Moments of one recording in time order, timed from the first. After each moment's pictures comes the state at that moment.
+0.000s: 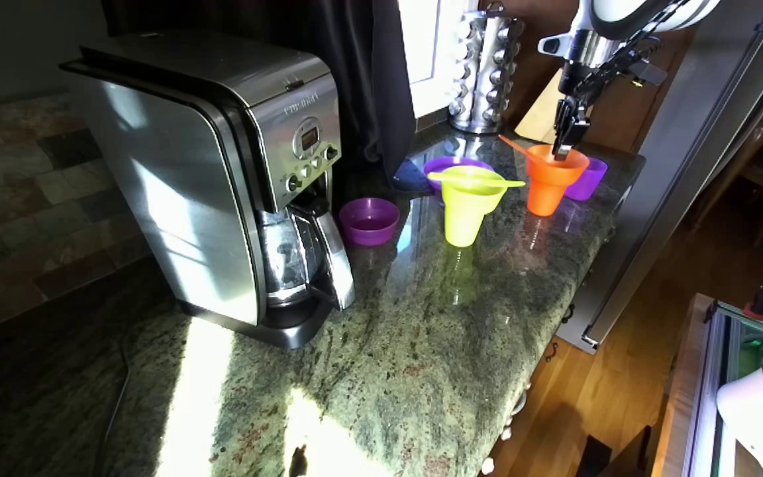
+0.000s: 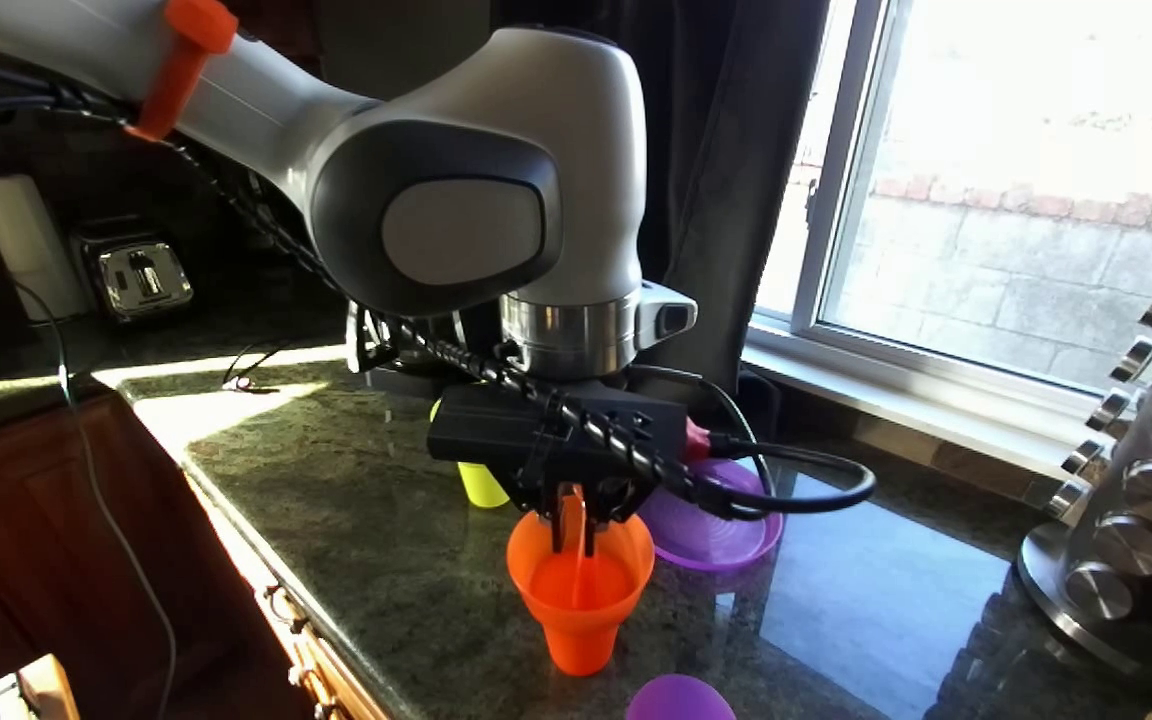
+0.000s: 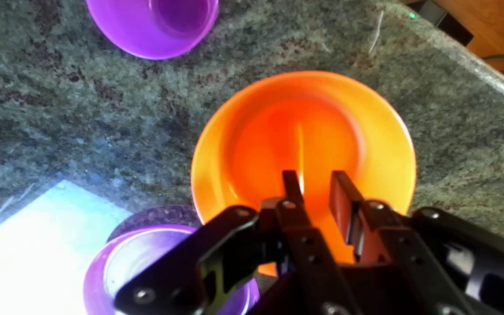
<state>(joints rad) -0.14 -0.18 -0.27 -2.38 -0.09 2.24 -0.92</state>
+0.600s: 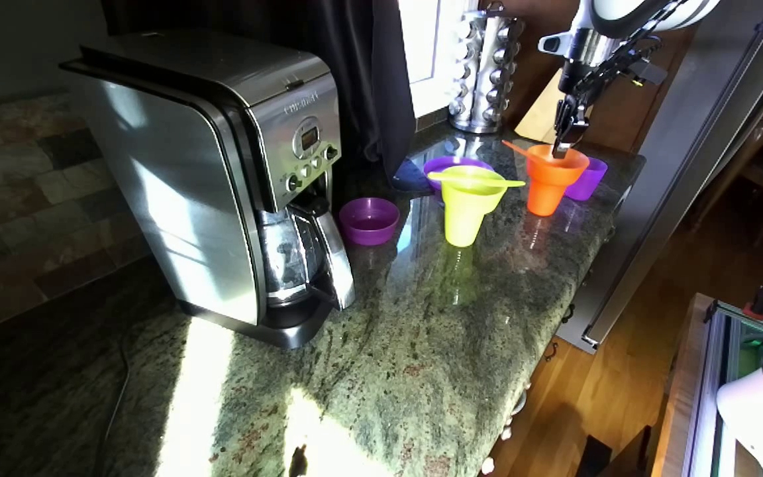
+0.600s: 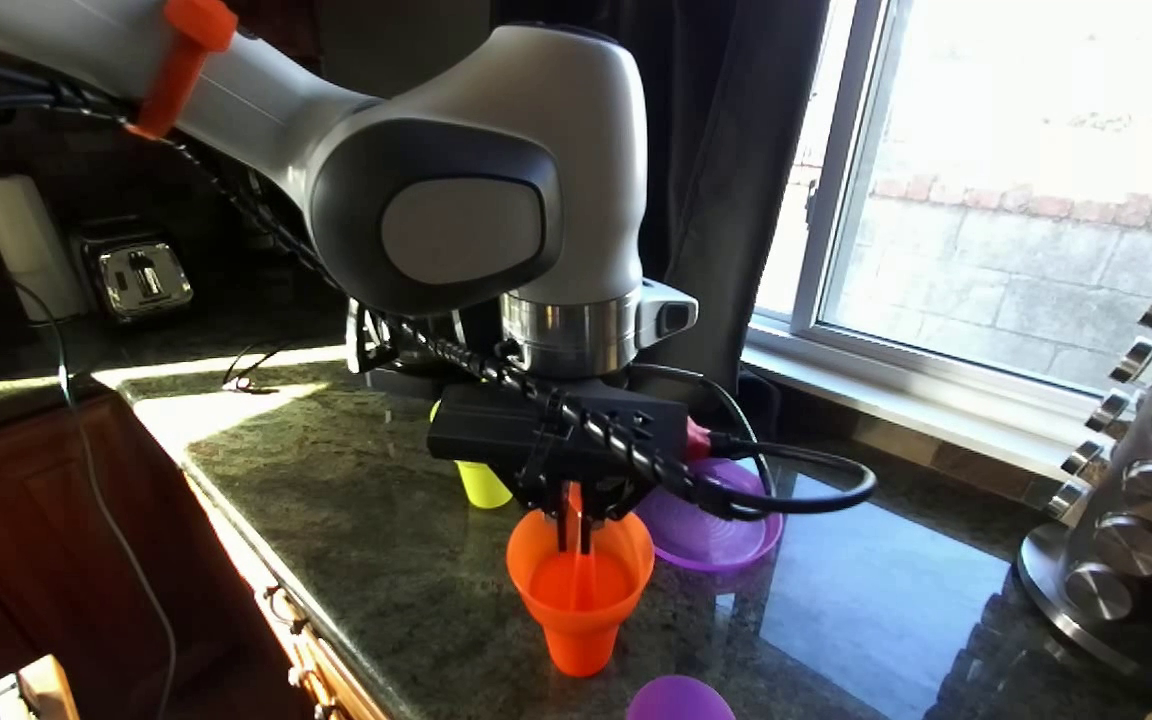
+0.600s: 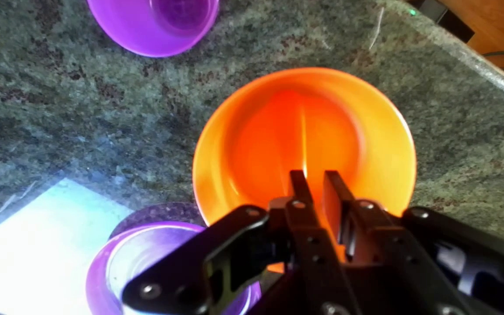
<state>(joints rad) -0.14 -0.18 -0.27 -2.38 -0.08 2.24 -0.92</state>
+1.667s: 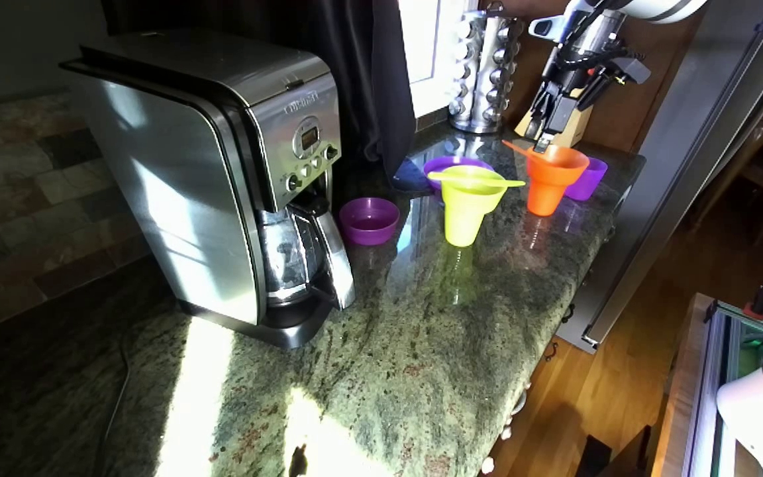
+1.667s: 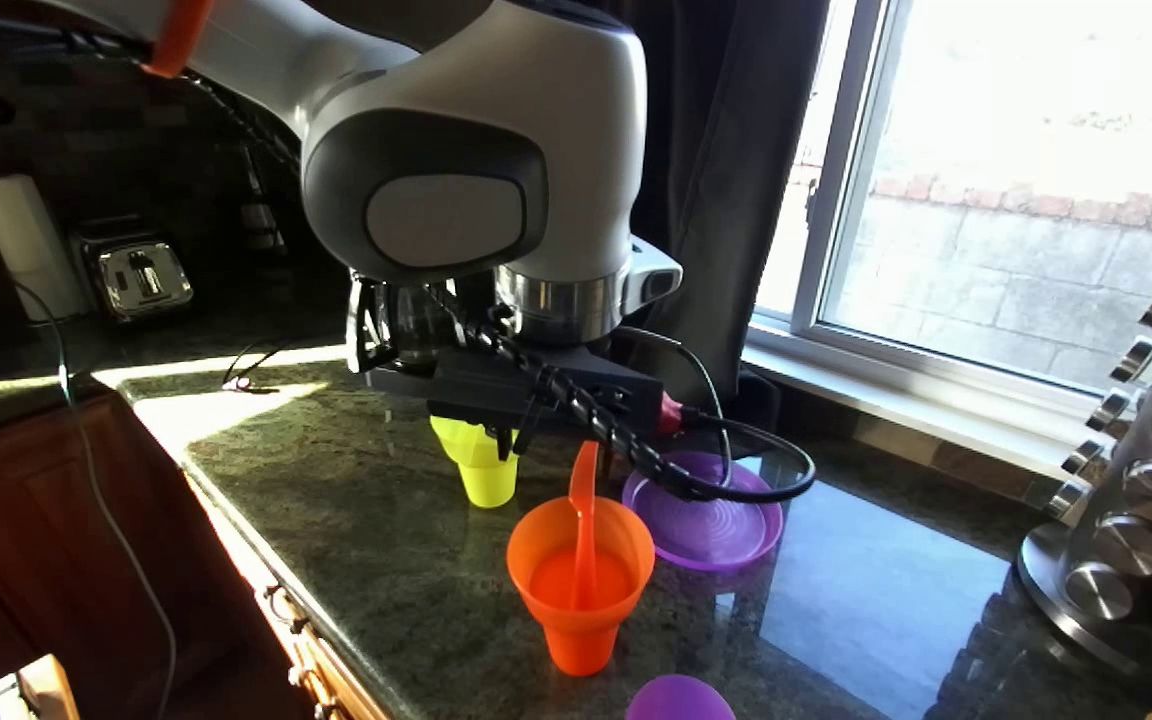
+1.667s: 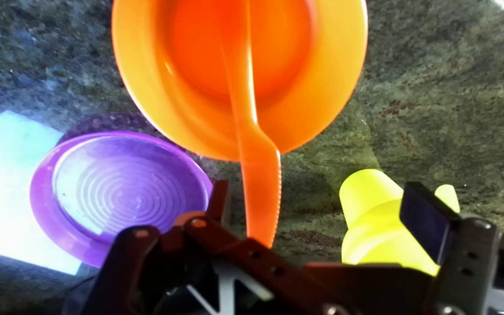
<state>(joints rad) -0.09 -0.19 -0.27 -2.36 0.19 2.24 -1.04</state>
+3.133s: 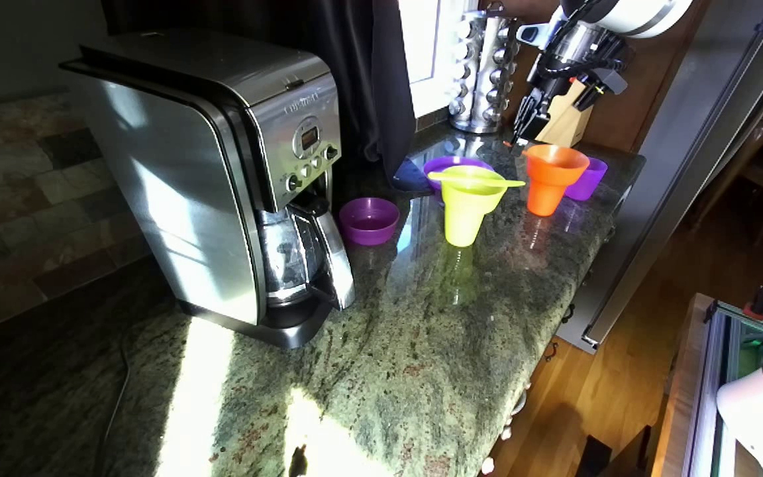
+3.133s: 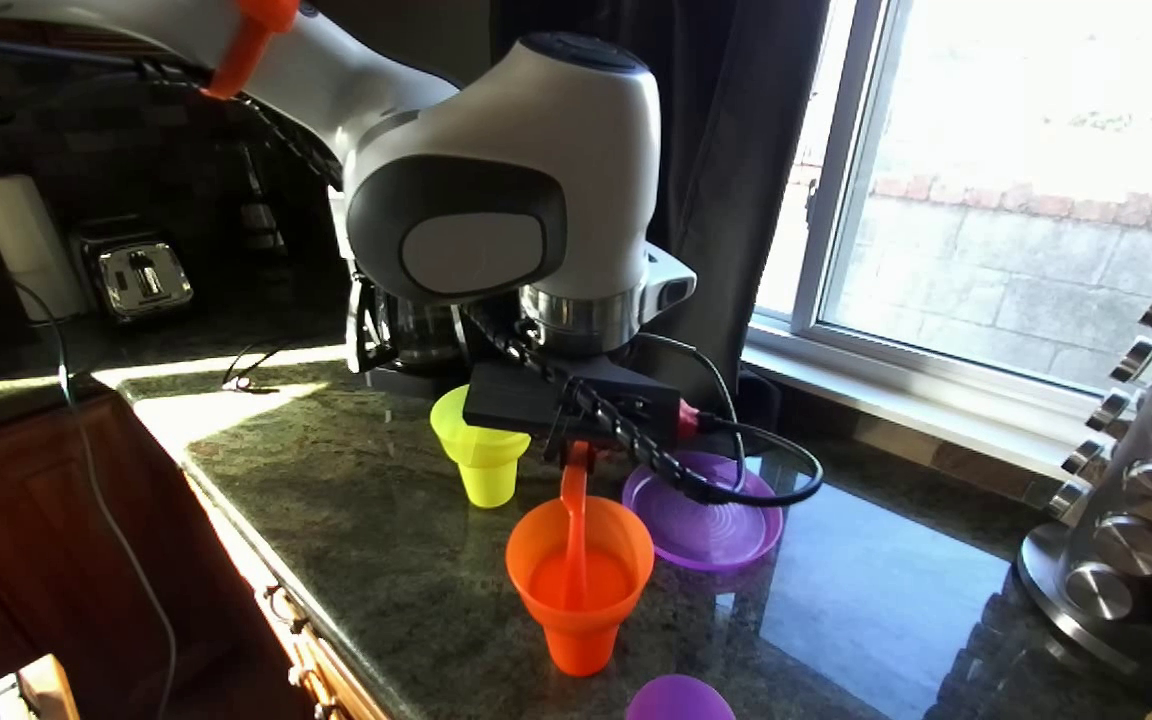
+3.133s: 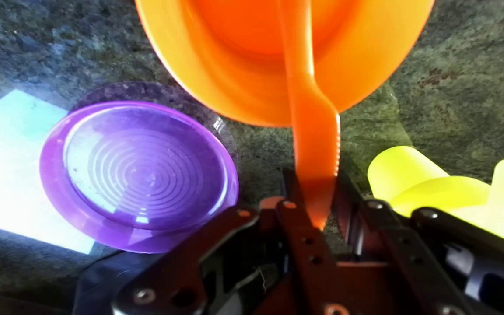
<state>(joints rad) -0.09 -0.11 -0.25 -2.33 0.26 2.33 -1.08</state>
